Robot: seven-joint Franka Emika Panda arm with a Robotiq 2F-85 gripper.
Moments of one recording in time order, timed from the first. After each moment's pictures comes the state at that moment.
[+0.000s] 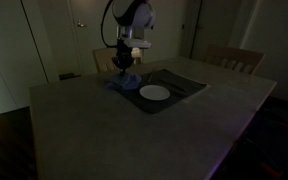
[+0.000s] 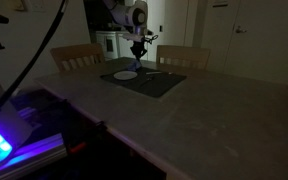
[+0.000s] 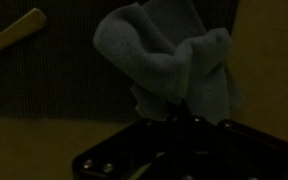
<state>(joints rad) 0.15 0.98 0.10 -1.19 0.04 2.22 0.05</state>
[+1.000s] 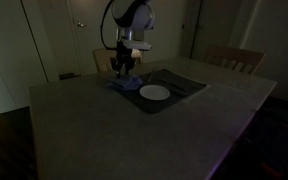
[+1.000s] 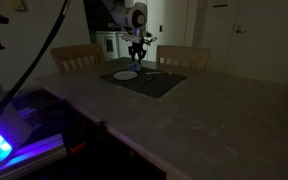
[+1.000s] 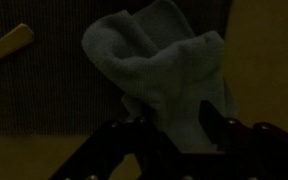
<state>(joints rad) 0.14 0.99 0.11 -1.19 0.05 2.19 0.07</state>
